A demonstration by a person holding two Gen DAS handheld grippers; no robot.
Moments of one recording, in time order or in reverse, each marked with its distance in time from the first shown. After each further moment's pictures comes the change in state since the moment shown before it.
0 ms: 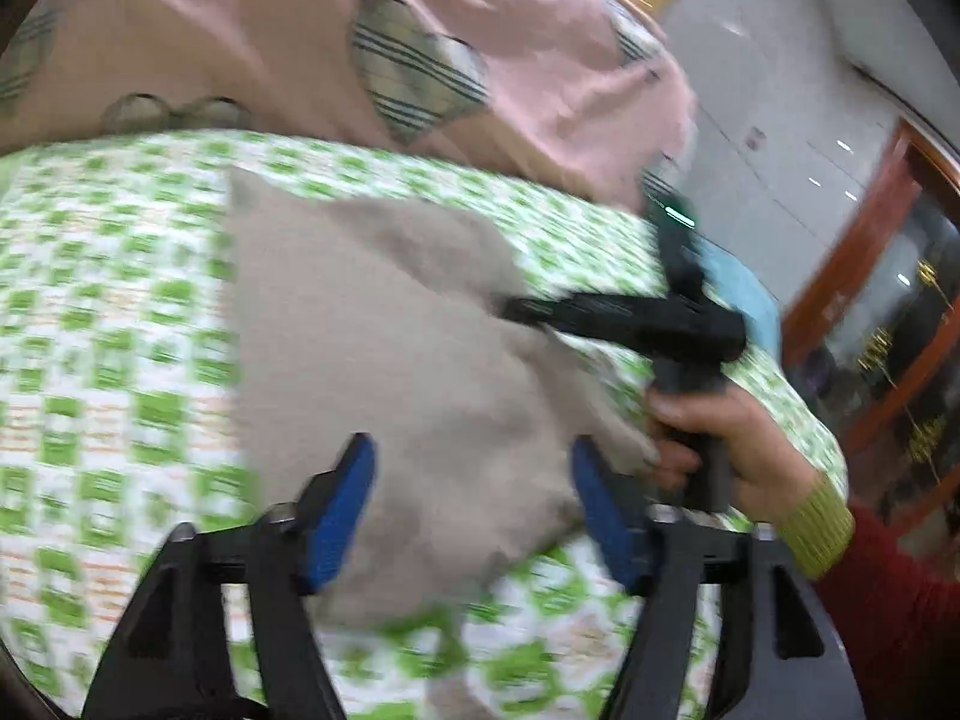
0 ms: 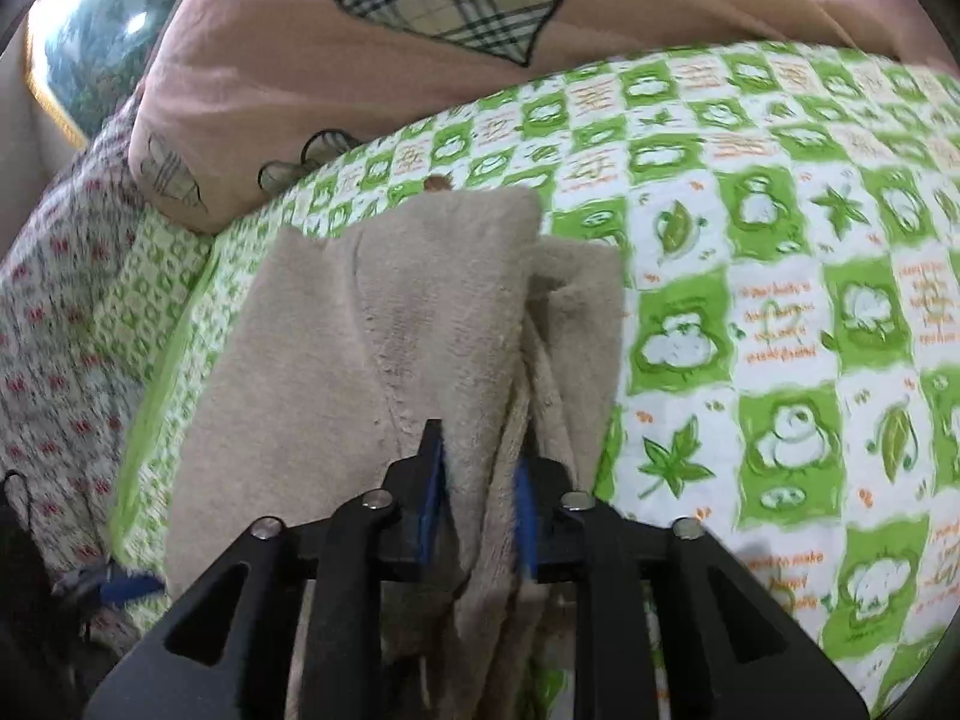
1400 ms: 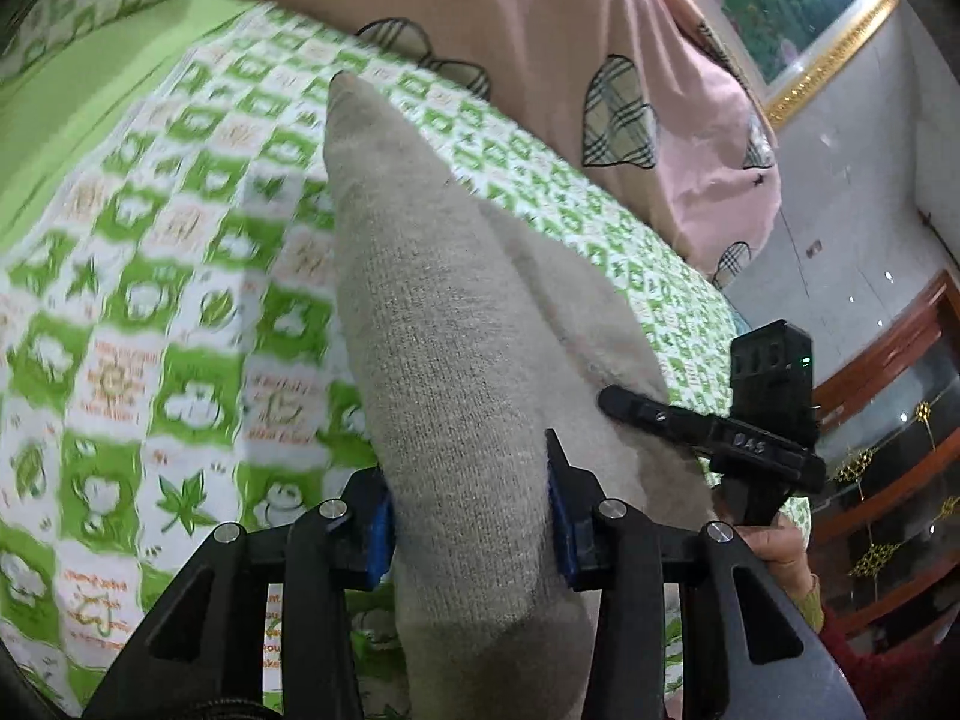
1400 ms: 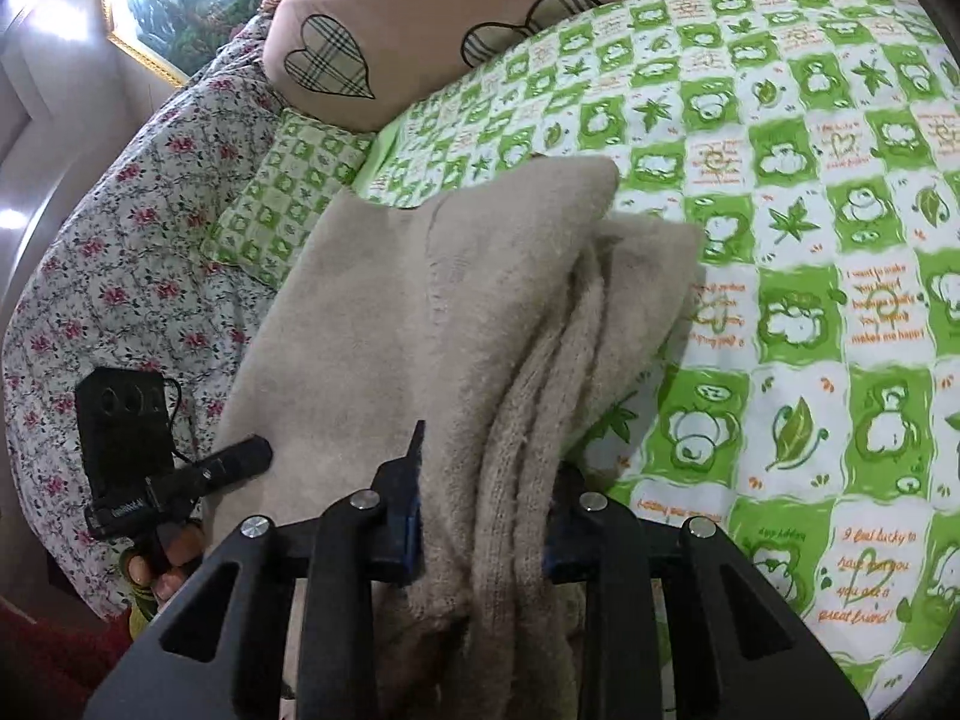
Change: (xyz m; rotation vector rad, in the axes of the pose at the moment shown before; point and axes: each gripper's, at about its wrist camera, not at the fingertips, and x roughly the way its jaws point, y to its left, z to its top) left arm -0.111 0.168 -0.078 -0.316 0.021 -0.016; right arm 0.039 0.165 -0.116 -0.048 0.118 0.279
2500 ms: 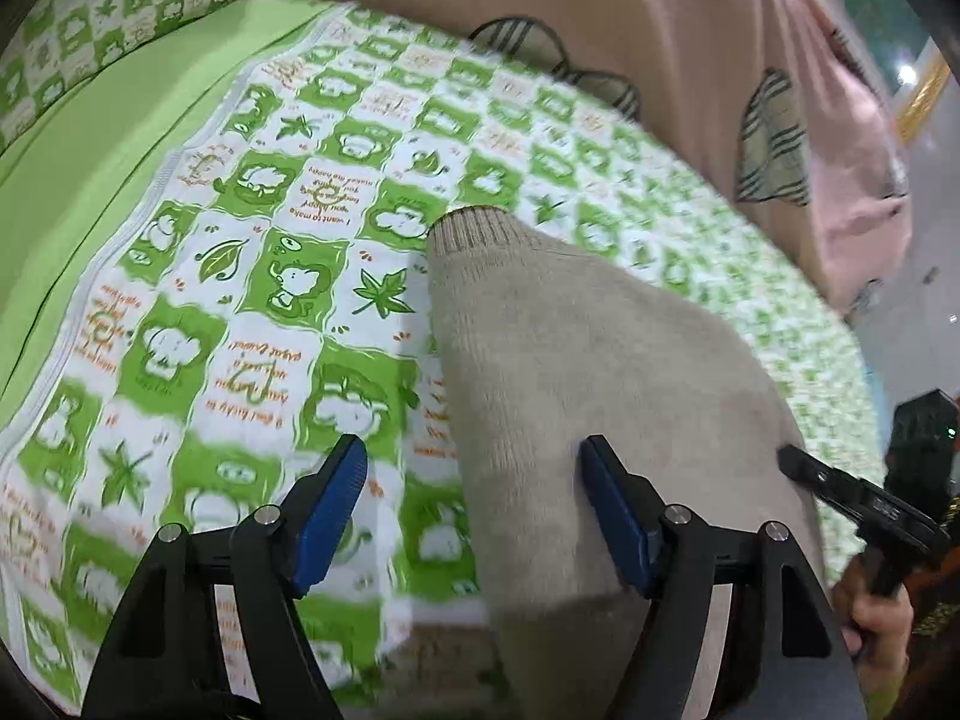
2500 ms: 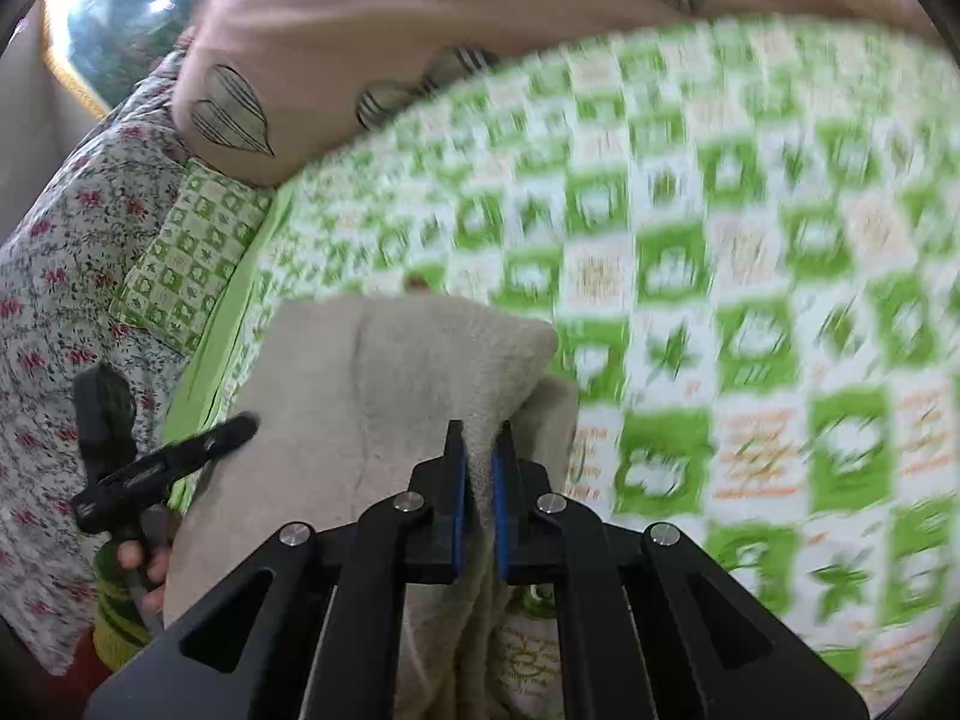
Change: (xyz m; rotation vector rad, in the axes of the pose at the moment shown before) left arm 0.073 0.040 0.090 -0.037 0.006 0.312; right arm -0.002 -0.031 0.054 0.072 -0.063 -0.204
